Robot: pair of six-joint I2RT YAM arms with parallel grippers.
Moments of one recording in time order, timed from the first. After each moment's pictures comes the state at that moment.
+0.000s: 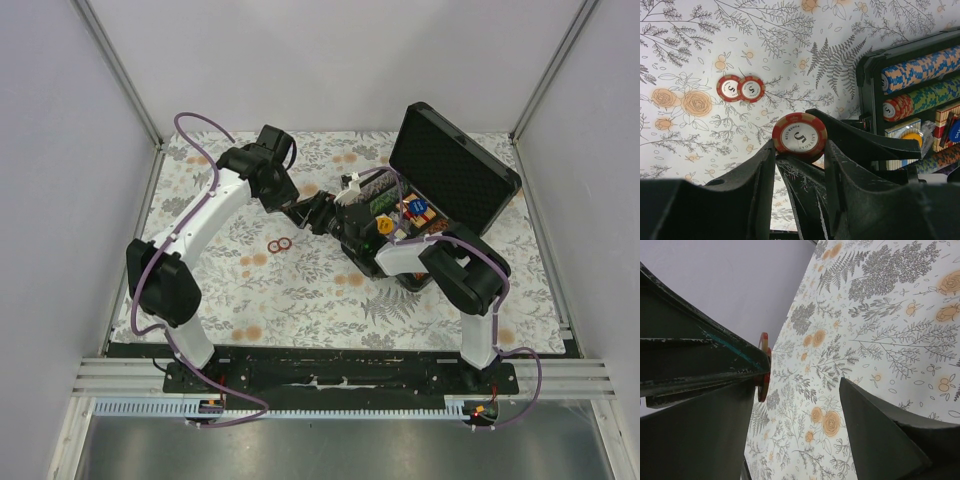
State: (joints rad) left arm -0.48 1.74 1.68 -0.99 -0.19 -0.92; right arm 0.76 1.94 0.98 0.93 -0.02 0.89
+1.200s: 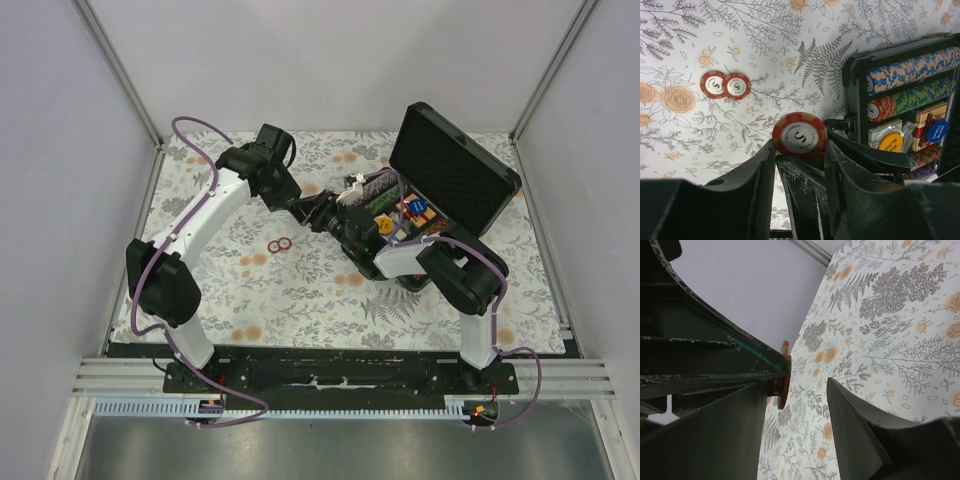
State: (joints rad) left arm -0.47 1.74 1.68 -0.98 -0.16 -0.98; right arm 0.77 1.96 0.97 1.05 0.03 0.93
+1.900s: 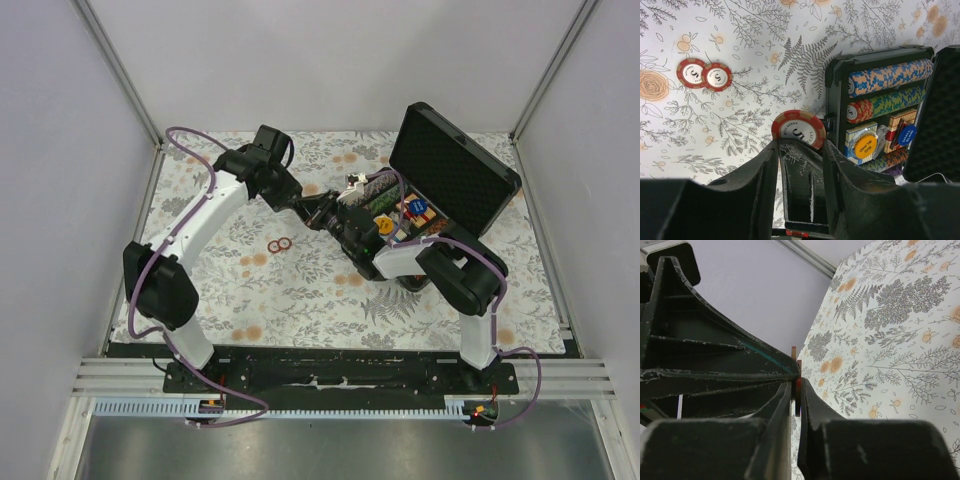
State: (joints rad) left arm -0.47 1.72 1.65 -0.93 -0.12 -1.12; right arm 0.78 1.96 0.97 1.09 0.09 0.94
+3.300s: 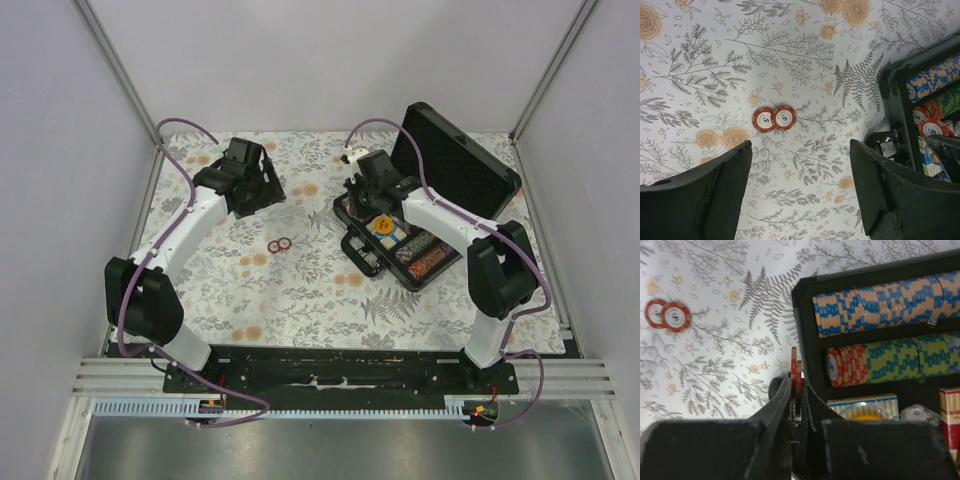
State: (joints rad) left arm -0.35 1.58 1.41 -0.74 -0.13 -0.66; right arm 0.55 1.82 1.41 -0.37 -0.07 0.11
